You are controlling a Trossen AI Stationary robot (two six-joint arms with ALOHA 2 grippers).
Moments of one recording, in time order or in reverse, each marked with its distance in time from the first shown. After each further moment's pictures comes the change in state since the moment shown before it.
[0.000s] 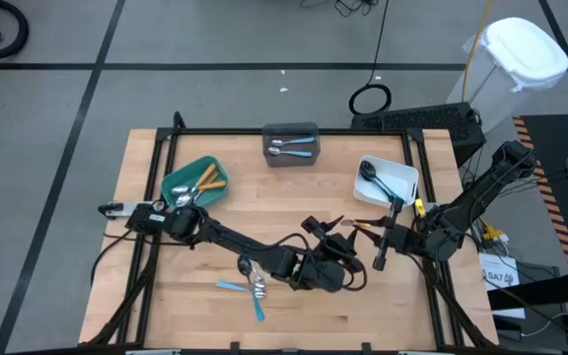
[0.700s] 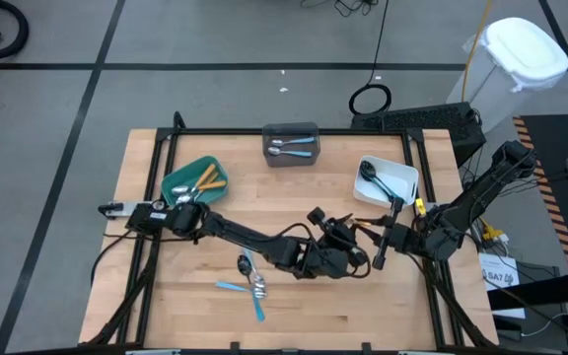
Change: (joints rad) left arm 0.055 0.000 0.000 -0.001 0.126 0.003; right arm 0.000 0.002 0.000 0.003 0.011 0.000
